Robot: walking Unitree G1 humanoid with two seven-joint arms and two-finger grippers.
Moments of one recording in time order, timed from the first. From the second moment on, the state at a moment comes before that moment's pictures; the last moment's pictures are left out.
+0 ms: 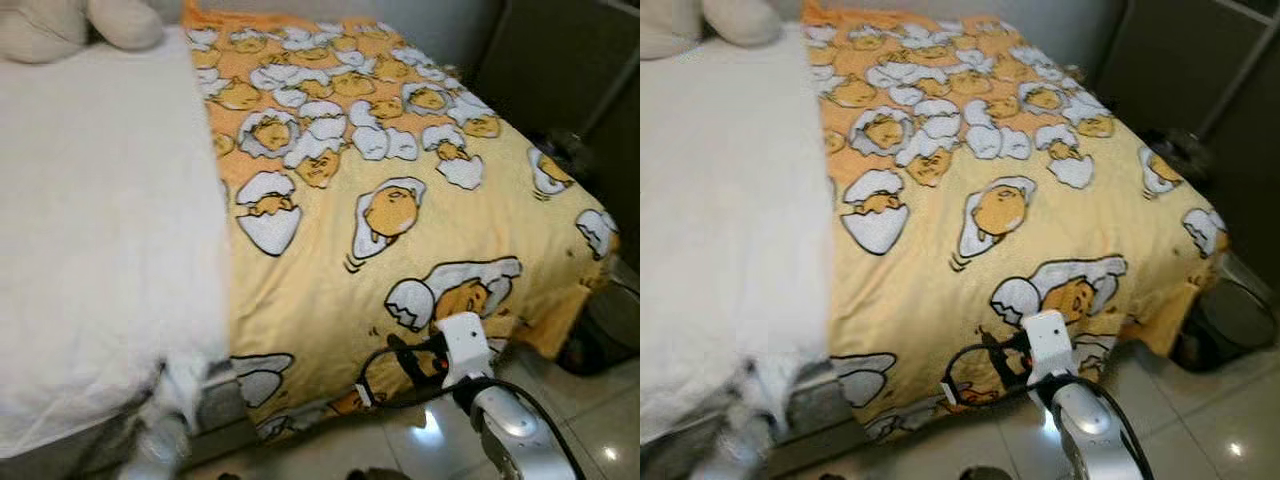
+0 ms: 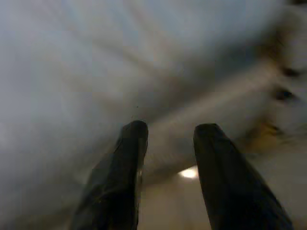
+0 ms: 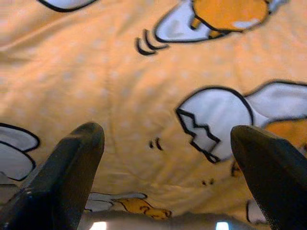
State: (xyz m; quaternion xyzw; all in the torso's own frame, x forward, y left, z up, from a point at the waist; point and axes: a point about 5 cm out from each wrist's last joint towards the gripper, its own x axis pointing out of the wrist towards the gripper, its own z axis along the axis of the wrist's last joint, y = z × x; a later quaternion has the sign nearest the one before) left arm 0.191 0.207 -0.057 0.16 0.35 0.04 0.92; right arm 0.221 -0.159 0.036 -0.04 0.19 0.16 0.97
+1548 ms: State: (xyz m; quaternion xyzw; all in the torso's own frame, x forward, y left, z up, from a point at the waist) left arm 0.263 0.191 0.057 0.06 0.04 0.08 0.99; right arm 0.272 -0.162 0.058 -0.02 0.05 0.08 1.00
